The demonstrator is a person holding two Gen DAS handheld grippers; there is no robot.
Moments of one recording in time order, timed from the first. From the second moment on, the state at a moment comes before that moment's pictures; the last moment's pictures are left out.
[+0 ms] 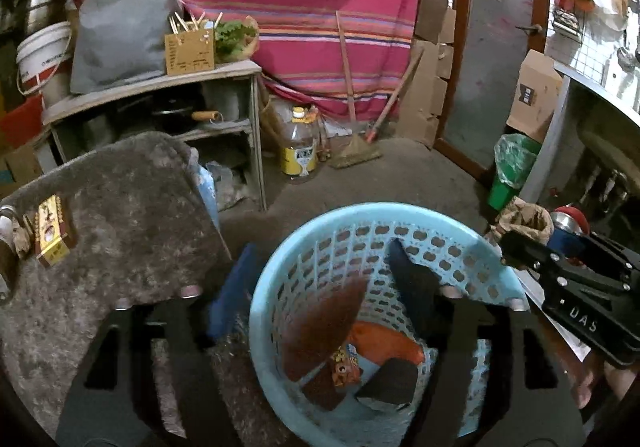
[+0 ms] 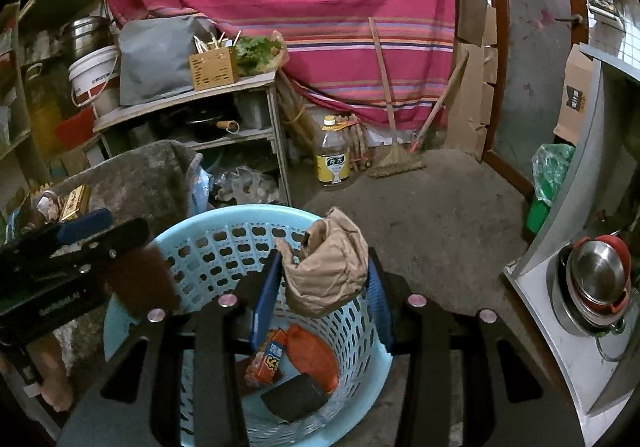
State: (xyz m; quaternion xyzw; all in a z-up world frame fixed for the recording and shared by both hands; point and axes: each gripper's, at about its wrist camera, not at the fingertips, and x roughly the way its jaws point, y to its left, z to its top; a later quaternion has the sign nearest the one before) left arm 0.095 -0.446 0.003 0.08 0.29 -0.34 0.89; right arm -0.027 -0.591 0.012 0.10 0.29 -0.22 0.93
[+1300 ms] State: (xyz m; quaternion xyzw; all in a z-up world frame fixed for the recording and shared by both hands) left arm 0.153 -0.106 0.054 0.02 0.24 -0.10 0.96; right arm 0.080 -0.371 0.051 0.02 0.25 -0.10 0.96
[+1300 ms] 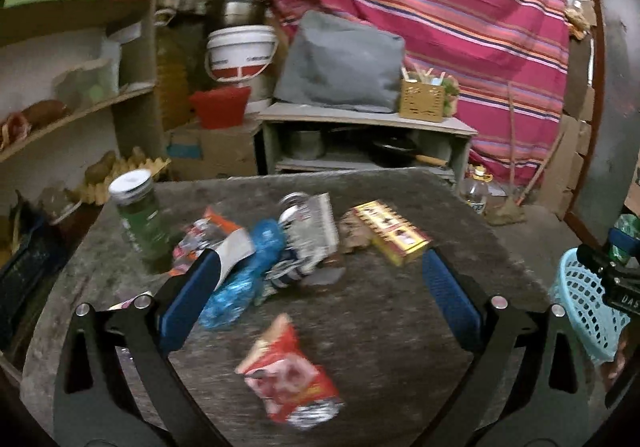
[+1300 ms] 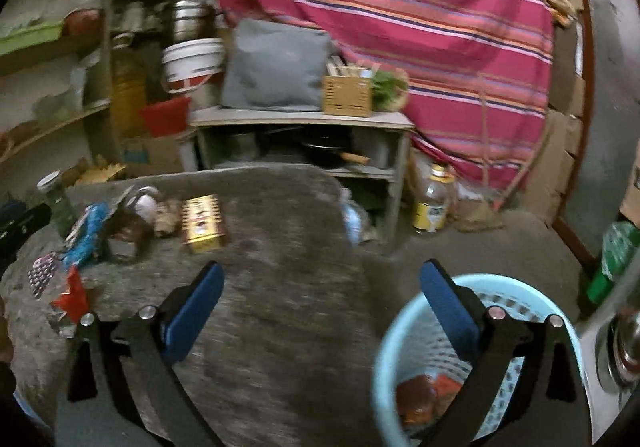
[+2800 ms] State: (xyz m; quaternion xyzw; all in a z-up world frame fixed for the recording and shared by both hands) left arm 0.241 0.004 -0.007 0.01 0.26 0.01 0.97; right arm 0.199 -0.251 0.003 0.01 0.25 -0.04 0.97
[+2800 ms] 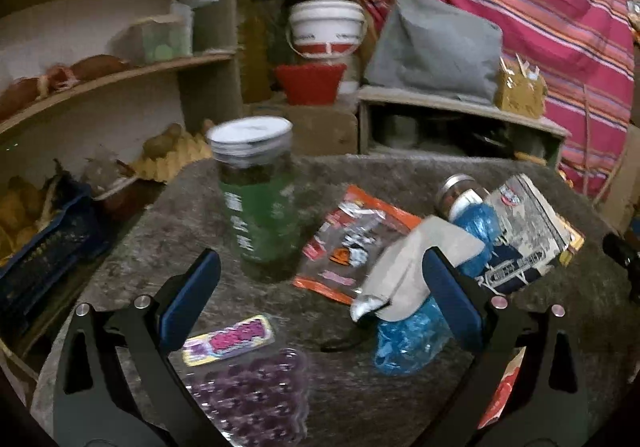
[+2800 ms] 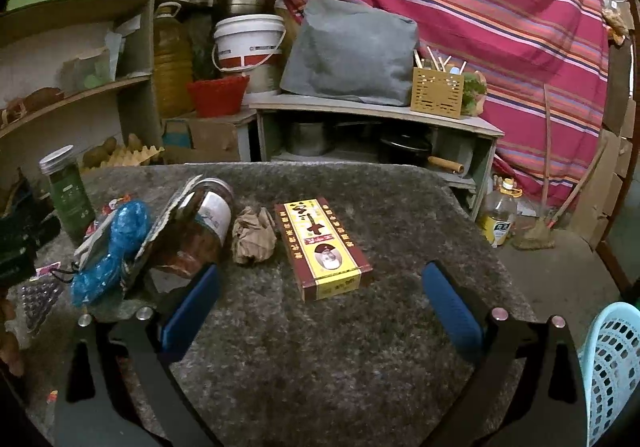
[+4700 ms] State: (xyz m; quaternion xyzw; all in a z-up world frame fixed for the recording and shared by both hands) left arm 0.251 -0.010 0.006 0.01 0.28 -0.07 0.96; right arm 0.231 -0.216 -0.003 -0.05 0.31 0.00 0.95
